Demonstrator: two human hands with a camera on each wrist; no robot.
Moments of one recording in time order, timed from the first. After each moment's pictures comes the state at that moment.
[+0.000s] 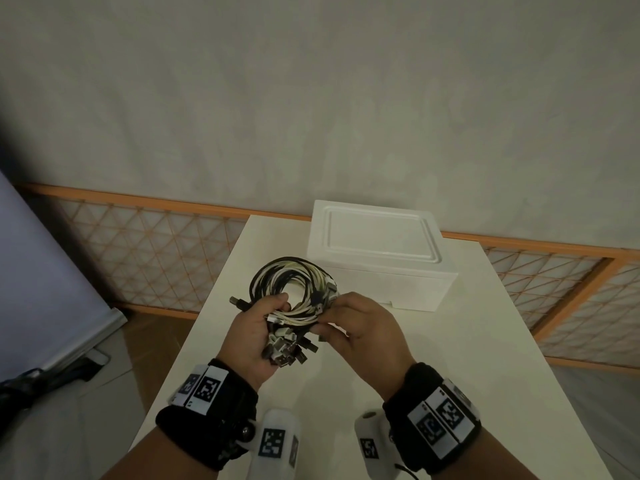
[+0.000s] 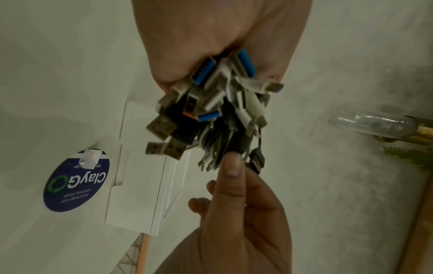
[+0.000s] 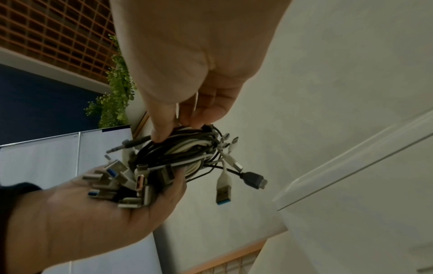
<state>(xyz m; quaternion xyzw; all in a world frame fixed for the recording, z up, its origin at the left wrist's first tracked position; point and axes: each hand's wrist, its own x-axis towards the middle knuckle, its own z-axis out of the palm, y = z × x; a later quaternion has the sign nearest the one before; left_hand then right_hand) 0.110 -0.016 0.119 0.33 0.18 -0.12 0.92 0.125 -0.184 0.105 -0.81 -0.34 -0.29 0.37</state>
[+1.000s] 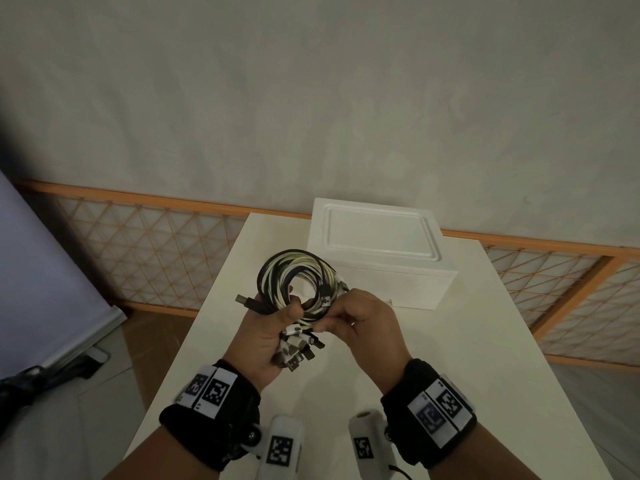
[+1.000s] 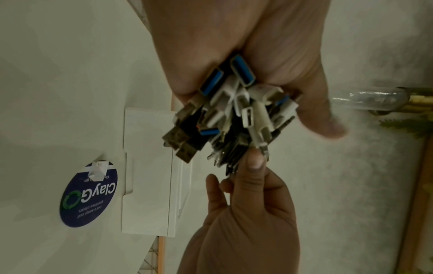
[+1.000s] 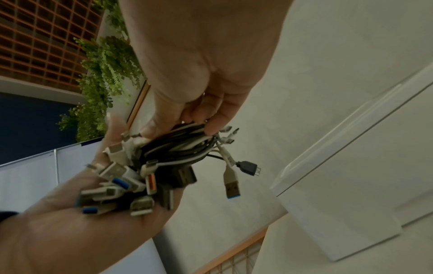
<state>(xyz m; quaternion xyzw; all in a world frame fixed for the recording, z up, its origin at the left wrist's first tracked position) 0.104 -0.020 0.113 0.37 -0.04 -0.10 0.92 0.125 -0.183 0.108 -0.81 -0.28 -0.20 0.48</state>
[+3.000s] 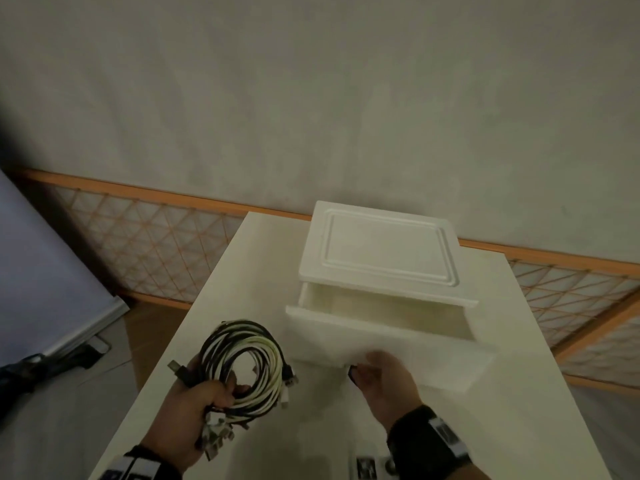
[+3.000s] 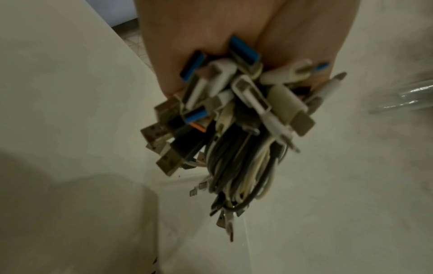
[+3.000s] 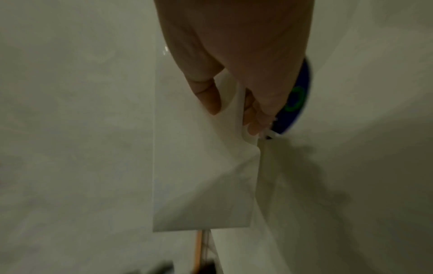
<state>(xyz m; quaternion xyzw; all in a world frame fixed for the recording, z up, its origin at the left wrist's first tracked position) 0.101 0.013 0.079 0.49 0.29 -0.04 0.82 0.204 -0.236 -0.021 -0.40 0.34 0.14 0.84</state>
